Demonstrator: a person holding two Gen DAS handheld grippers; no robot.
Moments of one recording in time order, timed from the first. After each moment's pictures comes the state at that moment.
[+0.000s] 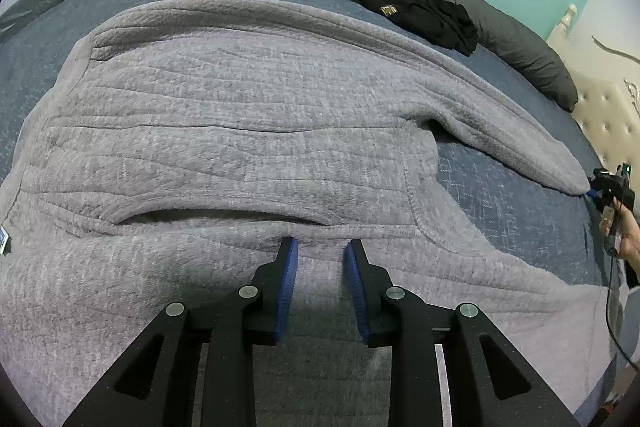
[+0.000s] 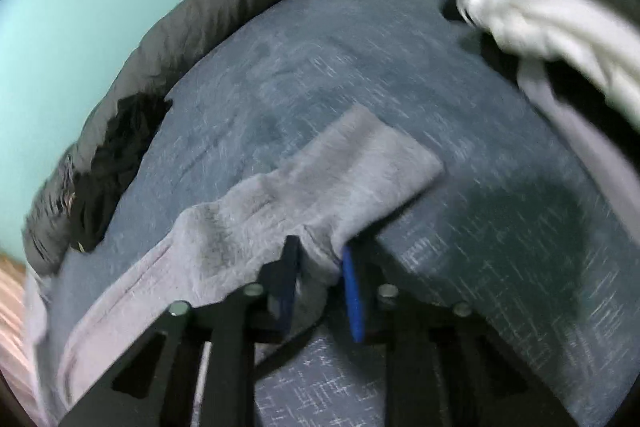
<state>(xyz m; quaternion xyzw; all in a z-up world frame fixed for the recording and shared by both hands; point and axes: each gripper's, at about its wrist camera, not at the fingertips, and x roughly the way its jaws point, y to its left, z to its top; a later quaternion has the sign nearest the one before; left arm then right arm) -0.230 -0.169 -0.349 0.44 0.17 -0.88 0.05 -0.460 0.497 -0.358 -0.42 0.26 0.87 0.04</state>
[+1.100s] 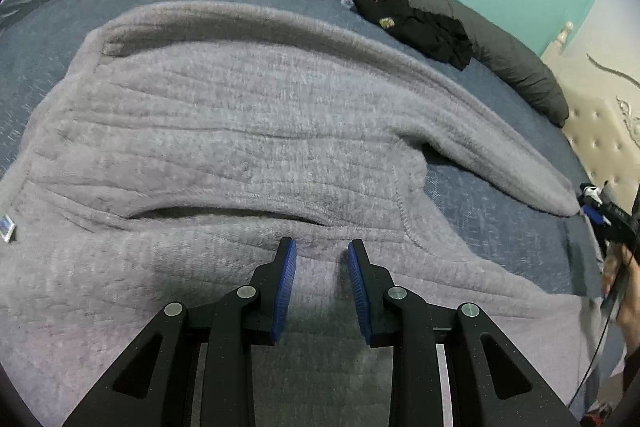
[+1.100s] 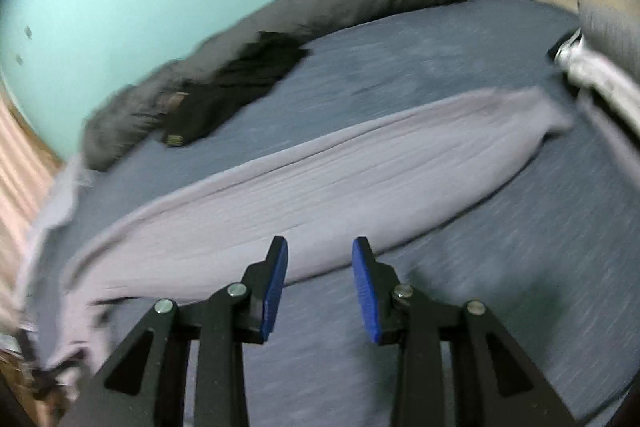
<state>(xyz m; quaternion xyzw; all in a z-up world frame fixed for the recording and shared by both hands) -0.218 -0.176 -0.334 0.42 0.20 -0.89 0.04 -0.336 0.352 -0.312 -0.39 0.19 0.90 -0.11</state>
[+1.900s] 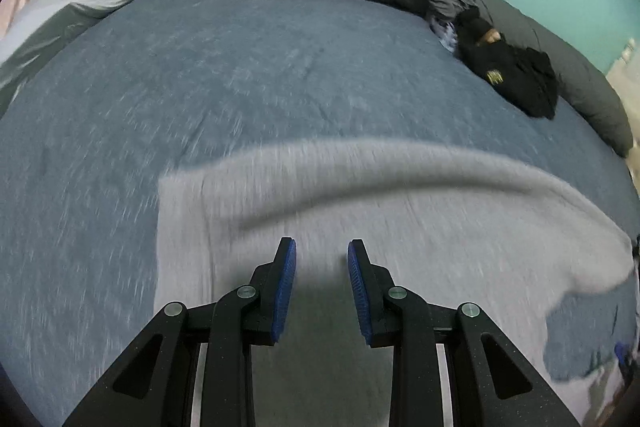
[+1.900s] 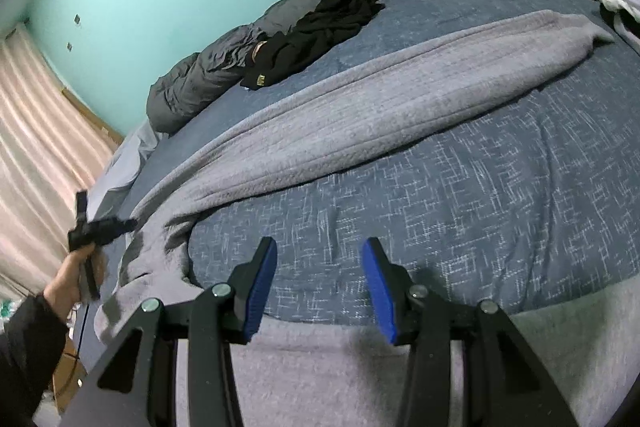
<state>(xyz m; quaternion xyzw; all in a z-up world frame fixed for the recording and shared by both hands) -0.338 -0.321 -0.292 0.46 0.16 -0.86 0.14 -0.246 0.275 -0.336 -0.40 0.21 0.87 -0.21</state>
